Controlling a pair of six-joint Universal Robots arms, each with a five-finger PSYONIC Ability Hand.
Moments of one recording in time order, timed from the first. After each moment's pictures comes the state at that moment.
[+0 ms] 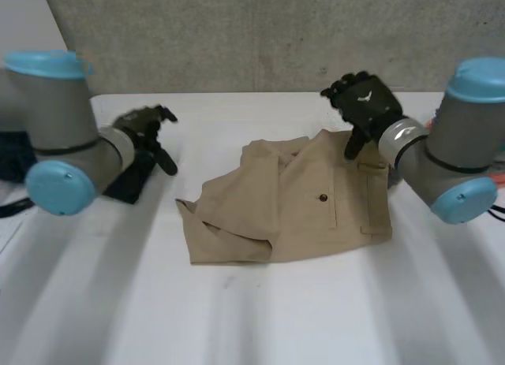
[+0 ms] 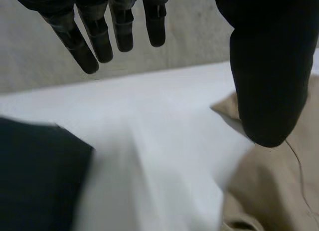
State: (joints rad) left arm 4.38 -2.30 -0.91 2.86 -1.56 3.03; right arm 1.92 -0.89 1.03 -0.06 1.31 2.64; left_hand 0.28 0.27 0.27 0.26 0.09; right_hand 0.22 0.21 0.21 0.21 0.05
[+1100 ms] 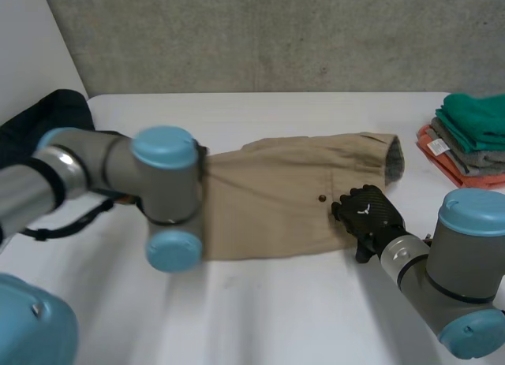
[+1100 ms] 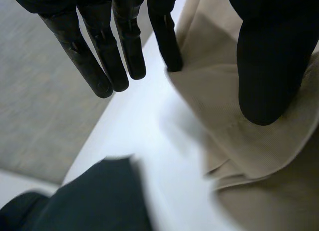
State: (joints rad) left arm 4.08 -2.46 -0.97 3.20 -1.99 3.80; right arm 1.92 -1.06 1.79 -0.37 1.39 2.46; left_hand 0.58 0.58 0.58 0.58 0.40; right_hand 0.51 0.53 0.52 0.52 0.33
